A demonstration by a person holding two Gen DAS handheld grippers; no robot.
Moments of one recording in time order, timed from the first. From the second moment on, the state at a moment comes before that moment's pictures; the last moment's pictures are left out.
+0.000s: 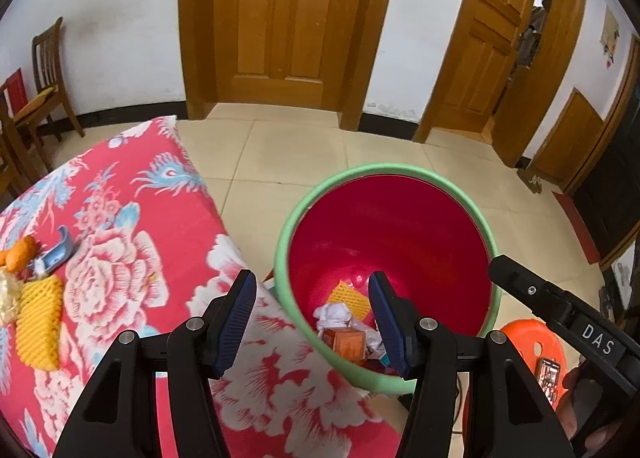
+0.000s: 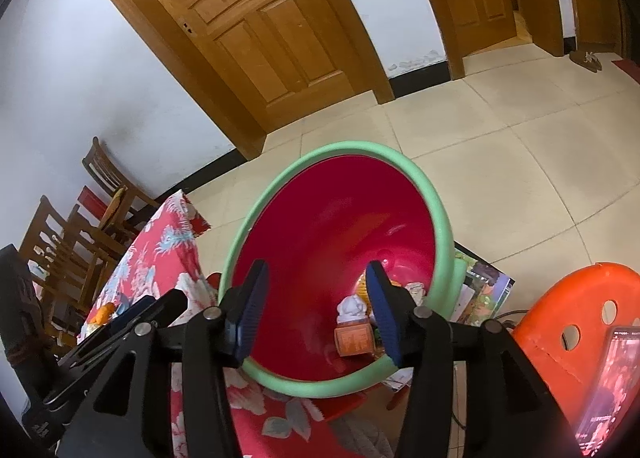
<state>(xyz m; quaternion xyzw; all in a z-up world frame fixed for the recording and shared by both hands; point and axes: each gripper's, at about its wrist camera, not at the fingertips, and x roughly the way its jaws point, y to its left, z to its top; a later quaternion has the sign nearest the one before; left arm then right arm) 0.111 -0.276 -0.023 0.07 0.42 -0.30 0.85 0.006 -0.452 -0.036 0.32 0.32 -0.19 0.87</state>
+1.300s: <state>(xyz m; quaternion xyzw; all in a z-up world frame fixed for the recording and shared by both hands) 0.144 -0.081 0.003 -0.02 0.39 -0.13 0.91 0.049 -0.340 -0.006 0.25 0.35 -0.08 0.90</state>
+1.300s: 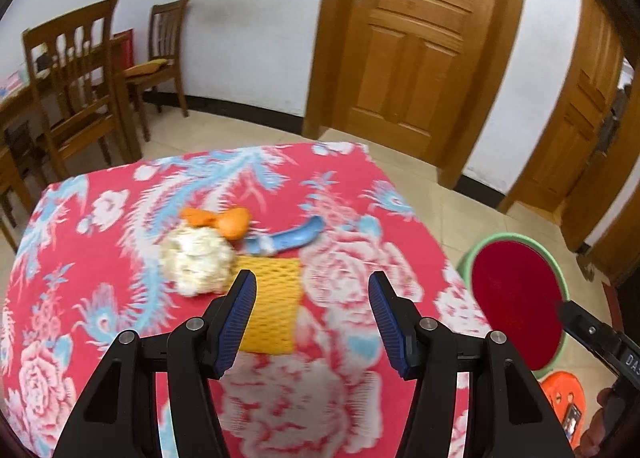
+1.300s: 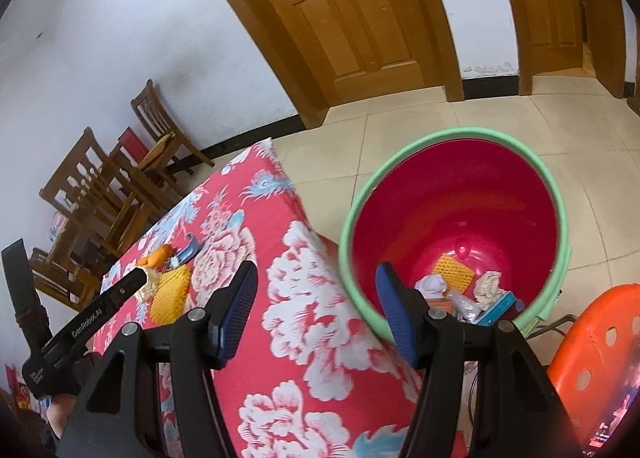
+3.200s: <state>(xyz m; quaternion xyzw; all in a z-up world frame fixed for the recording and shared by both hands) 0.148 0.042 -0.017 -0.12 0.40 -0.05 0.91 0.100 -0.237 -0.005 0.18 0.40 -0.01 0.90</state>
